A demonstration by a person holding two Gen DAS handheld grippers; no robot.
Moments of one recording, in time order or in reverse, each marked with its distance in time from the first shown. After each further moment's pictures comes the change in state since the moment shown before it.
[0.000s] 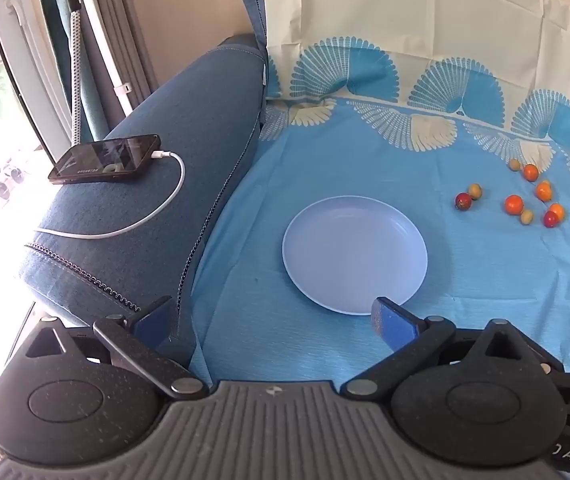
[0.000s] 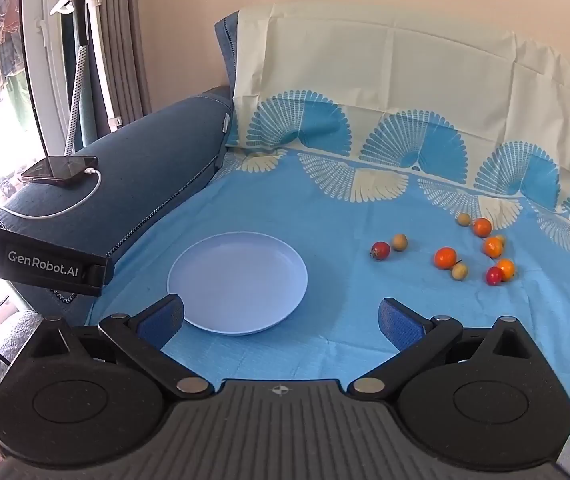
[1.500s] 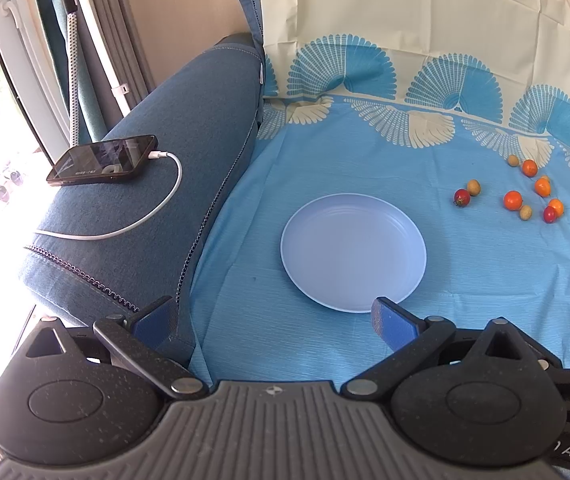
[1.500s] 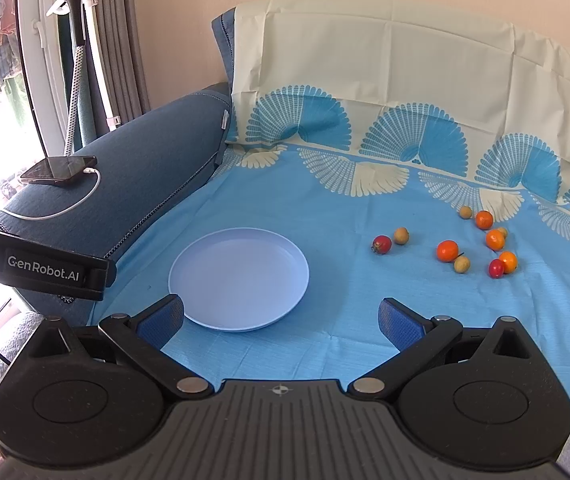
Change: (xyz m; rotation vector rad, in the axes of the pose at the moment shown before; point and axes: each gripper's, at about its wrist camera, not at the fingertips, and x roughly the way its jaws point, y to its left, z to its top) left arm 0.006 0.004 -0.005 0.013 0.000 -0.006; right arm 0.003 -0.003 -0.001 0.008 0.008 0.000
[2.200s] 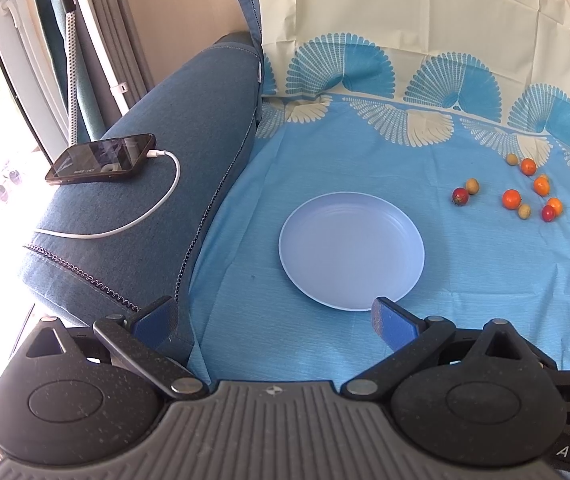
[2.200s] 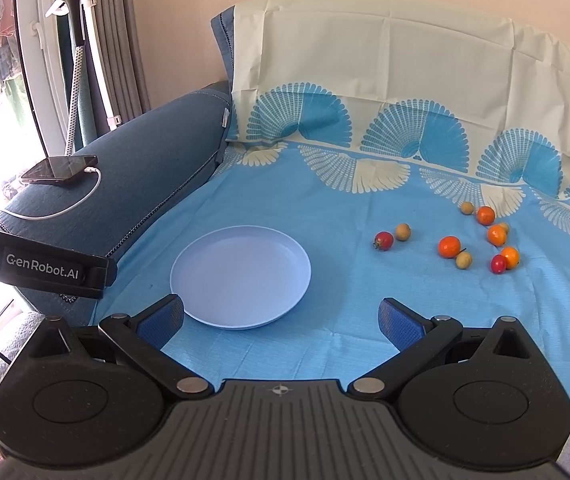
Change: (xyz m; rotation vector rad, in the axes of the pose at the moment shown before) left arm -0.001 -0.002 0.000 0.001 0.004 -0.003; right arm 0.000 -0.001 -0.003 0.010 0.006 0.006
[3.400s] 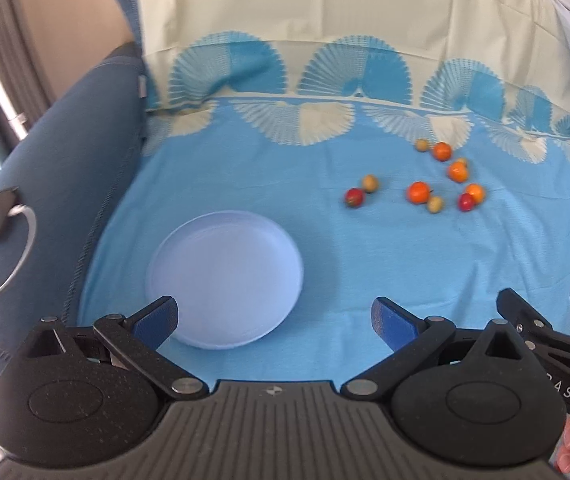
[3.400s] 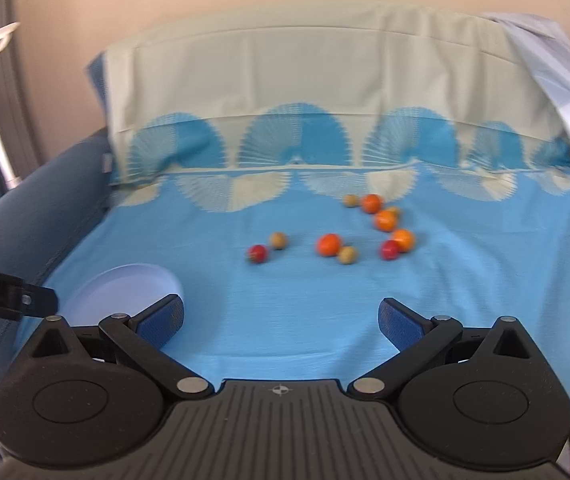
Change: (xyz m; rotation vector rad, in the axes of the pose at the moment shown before) left arm 0.022 -0.118 0.048 0.134 0.030 -0.200; right arm -0.008 -0.128 -0.018 0.238 -0.089 -0.279
